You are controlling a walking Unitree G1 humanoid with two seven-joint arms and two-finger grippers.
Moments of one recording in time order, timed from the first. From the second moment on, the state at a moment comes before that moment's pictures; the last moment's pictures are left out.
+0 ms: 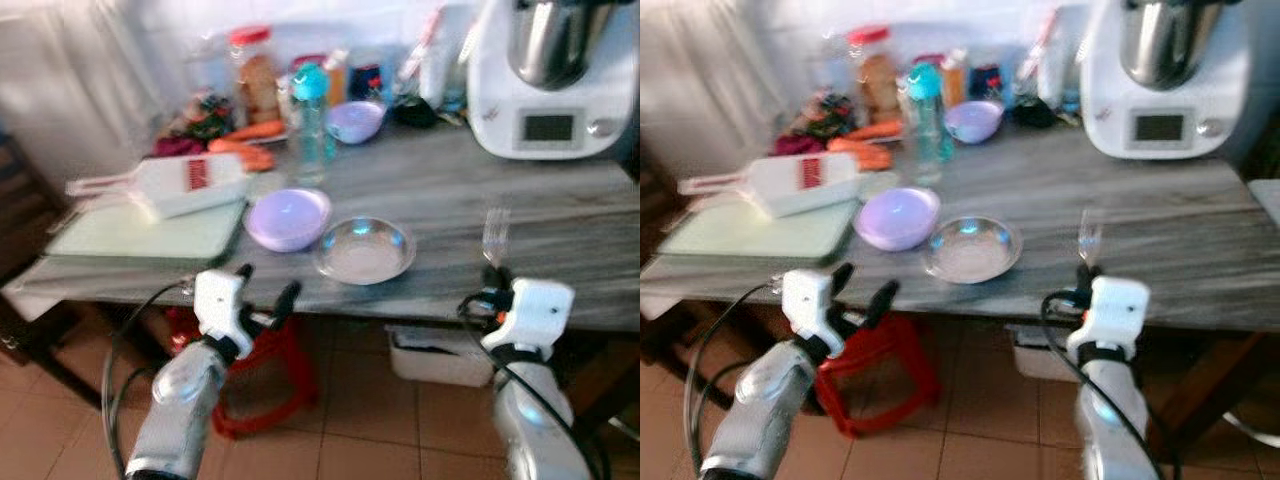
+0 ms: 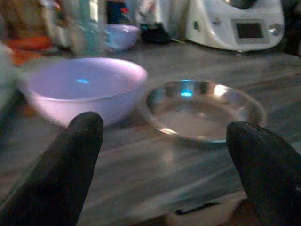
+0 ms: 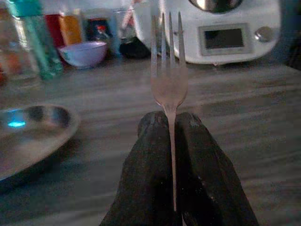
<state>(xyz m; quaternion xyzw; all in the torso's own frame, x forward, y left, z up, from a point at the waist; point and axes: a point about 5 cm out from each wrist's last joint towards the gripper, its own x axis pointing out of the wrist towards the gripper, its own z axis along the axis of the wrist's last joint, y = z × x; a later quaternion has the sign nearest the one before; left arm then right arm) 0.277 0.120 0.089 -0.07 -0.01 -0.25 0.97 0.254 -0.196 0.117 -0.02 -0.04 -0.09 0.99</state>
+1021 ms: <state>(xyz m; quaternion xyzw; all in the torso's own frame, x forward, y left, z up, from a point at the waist) 0.252 0.136 0.078 -0.03 0.03 -0.38 0.93 0.285 -0.209 0.124 0.04 0.00 -0.14 0.99</state>
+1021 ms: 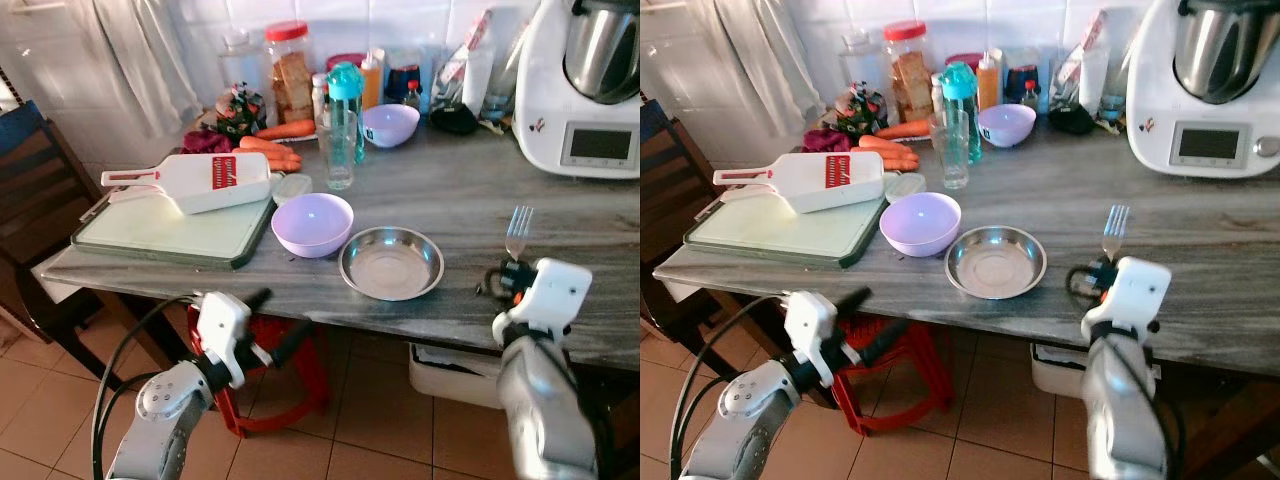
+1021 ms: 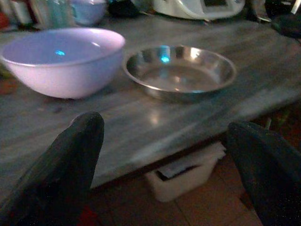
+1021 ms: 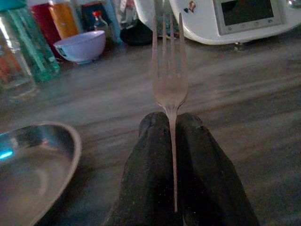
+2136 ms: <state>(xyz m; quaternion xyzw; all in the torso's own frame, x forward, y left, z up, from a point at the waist) 0.240 0.123 0.077 -0.04 0.04 -0.43 0.90 0.330 -0.192 0.093 0.09 0.12 -0.11 0.98</state>
